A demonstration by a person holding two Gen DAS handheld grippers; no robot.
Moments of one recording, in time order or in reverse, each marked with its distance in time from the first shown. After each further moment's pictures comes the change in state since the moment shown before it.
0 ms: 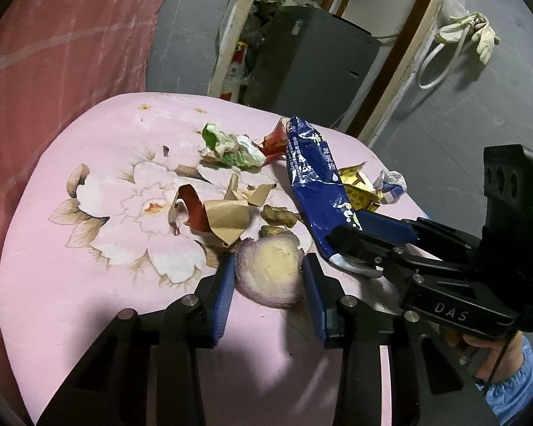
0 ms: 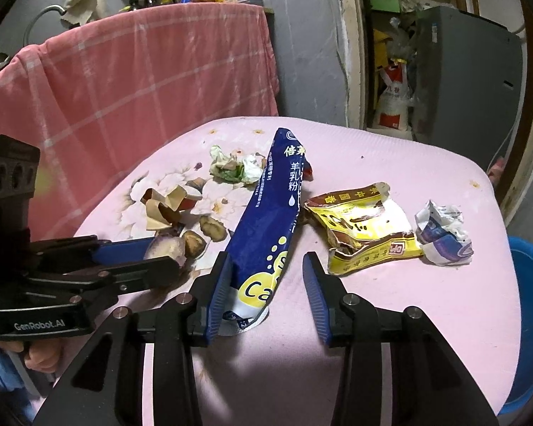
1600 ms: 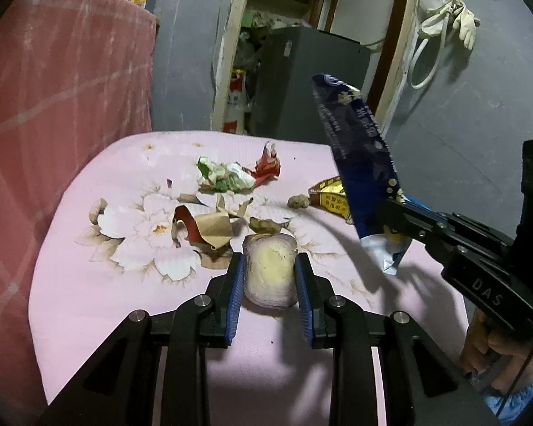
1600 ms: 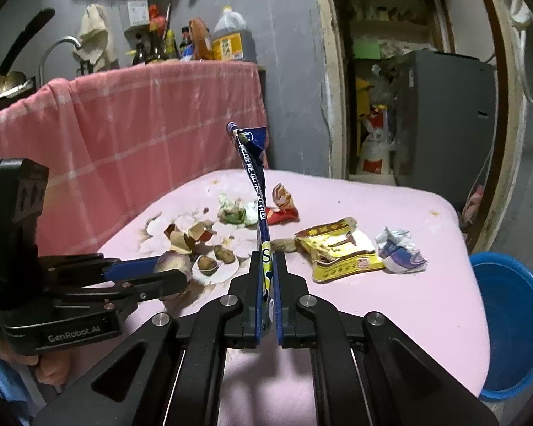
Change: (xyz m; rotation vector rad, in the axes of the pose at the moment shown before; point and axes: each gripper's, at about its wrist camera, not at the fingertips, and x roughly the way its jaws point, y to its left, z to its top) left arm -0.018 -0.030 -0.017 0.111 -0.116 0.095; right arm -0.058 0.014 -0.017 0.009 -0.245 -0.067
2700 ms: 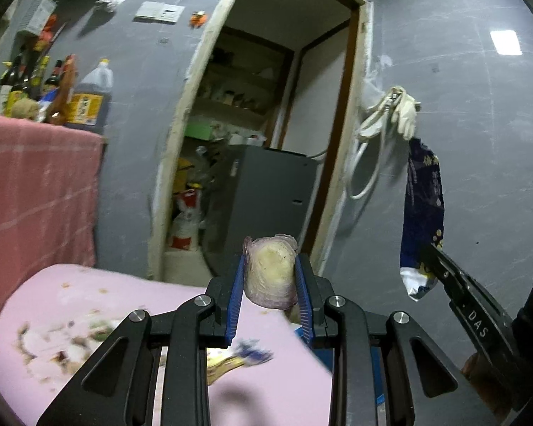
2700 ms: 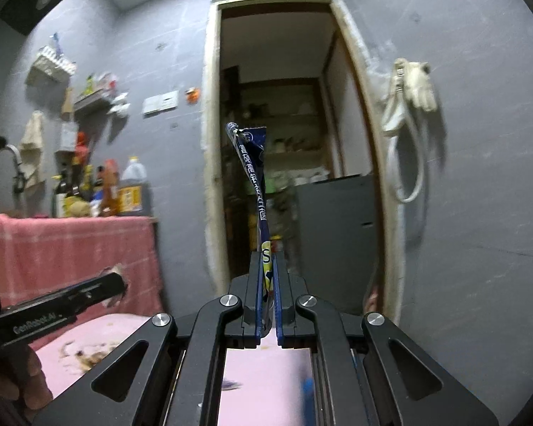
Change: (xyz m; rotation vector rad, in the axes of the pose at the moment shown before) left arm -0.025 -0.121 0.080 0.027 -0.489 -0.163; right arm -0.135 -0.079 0.028 0.060 -0.580 -0.421
